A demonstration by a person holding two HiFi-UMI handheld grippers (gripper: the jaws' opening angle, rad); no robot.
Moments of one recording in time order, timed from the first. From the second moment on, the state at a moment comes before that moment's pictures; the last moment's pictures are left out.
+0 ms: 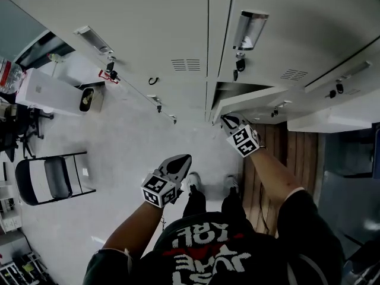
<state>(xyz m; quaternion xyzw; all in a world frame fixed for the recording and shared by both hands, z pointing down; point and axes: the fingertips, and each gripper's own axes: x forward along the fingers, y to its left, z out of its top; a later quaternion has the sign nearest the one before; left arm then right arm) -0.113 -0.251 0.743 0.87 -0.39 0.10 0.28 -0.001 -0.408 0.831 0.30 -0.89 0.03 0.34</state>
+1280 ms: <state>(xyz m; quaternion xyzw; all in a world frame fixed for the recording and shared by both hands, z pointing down) -0.162 -0.256 0.763 0.86 -0.41 0.10 0.31 -0.014 -0.482 0.831 0.41 -0.86 0.06 0.30</state>
